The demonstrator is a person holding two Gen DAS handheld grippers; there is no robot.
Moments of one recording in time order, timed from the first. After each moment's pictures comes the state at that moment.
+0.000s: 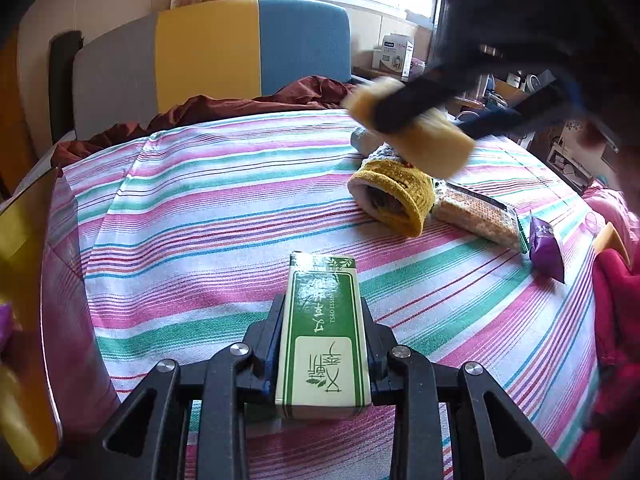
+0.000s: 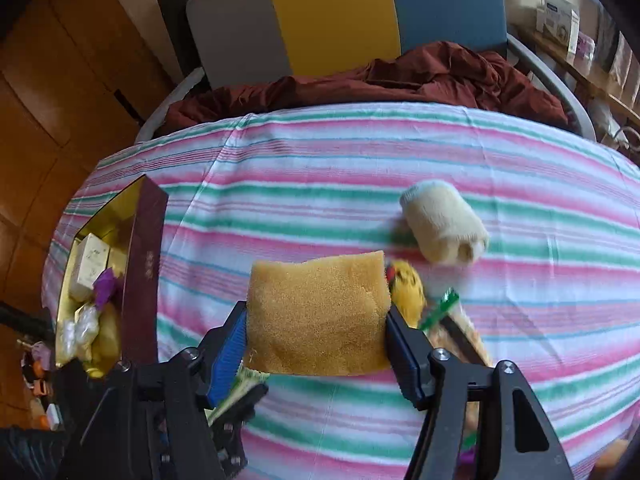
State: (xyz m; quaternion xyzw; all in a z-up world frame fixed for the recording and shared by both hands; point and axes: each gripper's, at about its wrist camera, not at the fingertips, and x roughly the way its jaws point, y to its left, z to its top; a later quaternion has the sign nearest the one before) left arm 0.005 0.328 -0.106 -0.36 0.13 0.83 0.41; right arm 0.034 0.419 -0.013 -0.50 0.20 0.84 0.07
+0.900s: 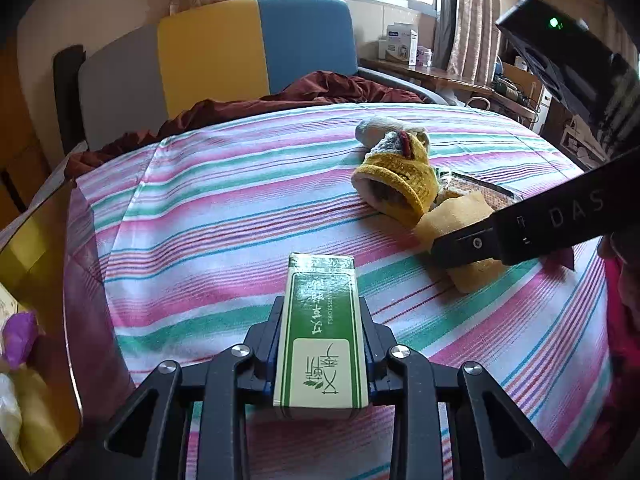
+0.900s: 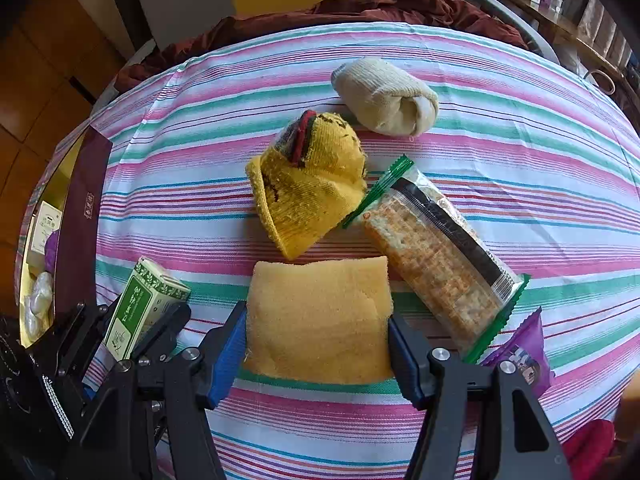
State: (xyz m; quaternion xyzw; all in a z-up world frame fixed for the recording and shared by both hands) left arm 0.014 0.329 -0.096 -0.38 0.16 0.83 0.38; right arm 0.072 0.423 -0.073 -0.55 0.22 0.79 0.13
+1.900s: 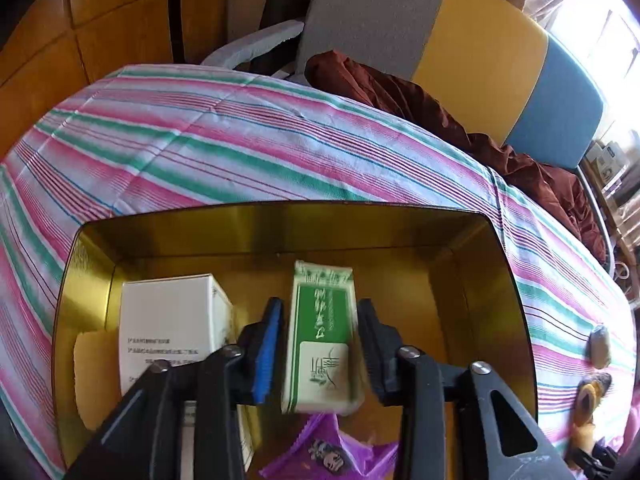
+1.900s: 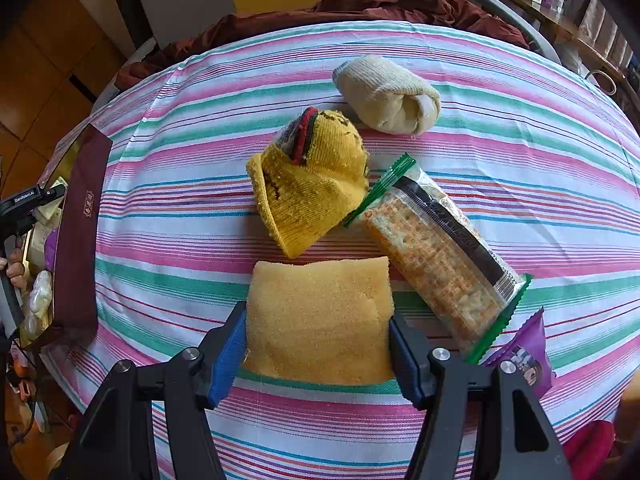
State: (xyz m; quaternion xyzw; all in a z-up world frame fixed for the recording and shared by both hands) left arm -0.232 0.135 -0.067 -0.51 -0.03 0.85 0.11; right arm 0.072 0.420 -0.074 -0.55 0.21 0.79 0.13
